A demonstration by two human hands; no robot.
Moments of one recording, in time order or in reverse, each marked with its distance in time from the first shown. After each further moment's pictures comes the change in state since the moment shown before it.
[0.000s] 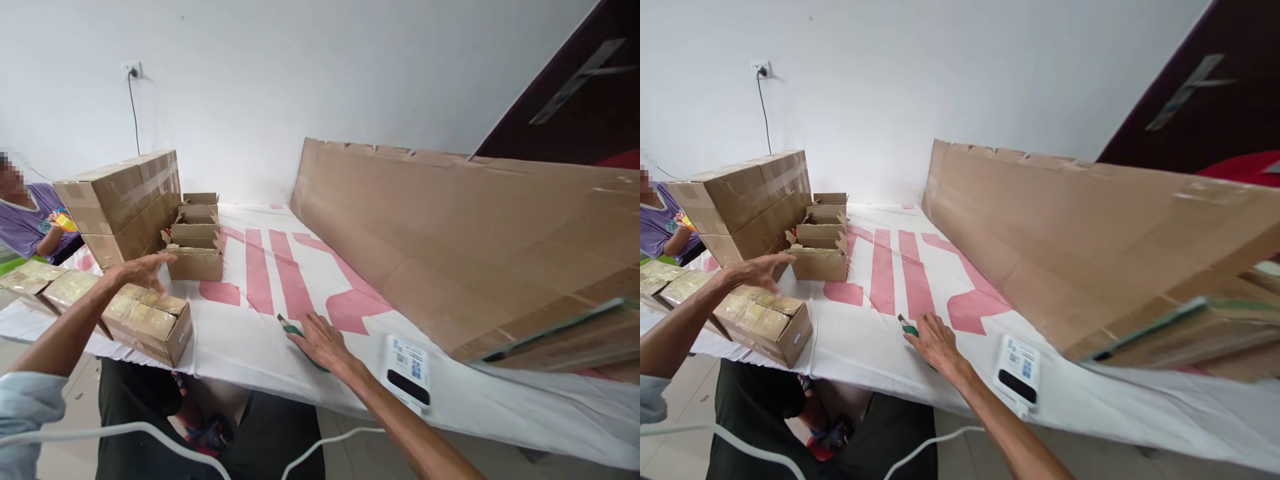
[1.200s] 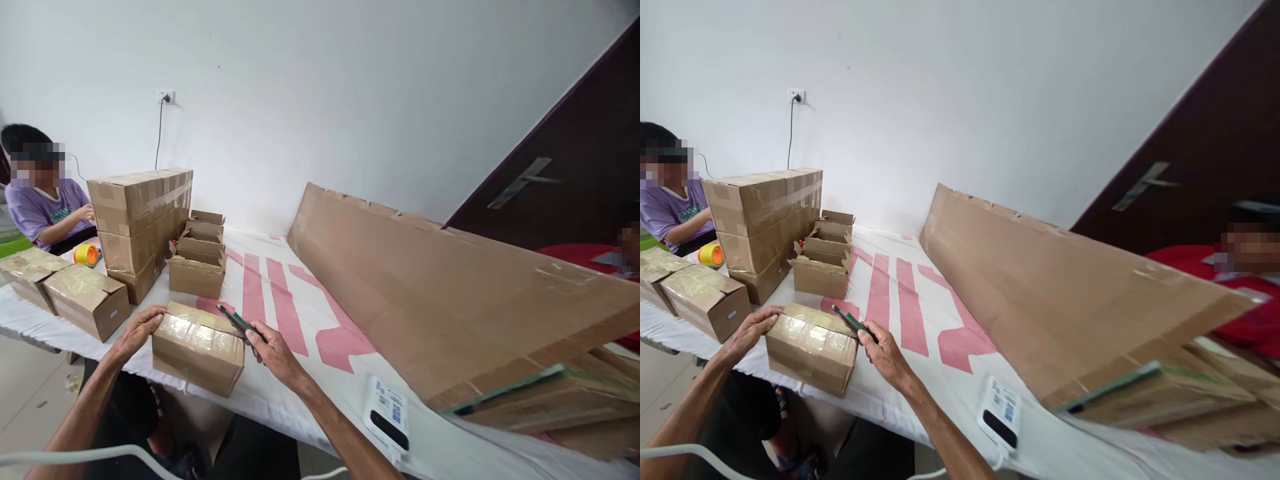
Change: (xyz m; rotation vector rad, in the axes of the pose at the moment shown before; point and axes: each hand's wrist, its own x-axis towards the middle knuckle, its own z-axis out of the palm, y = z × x) left_hand -0.083 0.048 0.139 -1.090 0.521 -0.179; right_hand -0.007 -0.110 -0.052 1.056 -0.021 -0.337
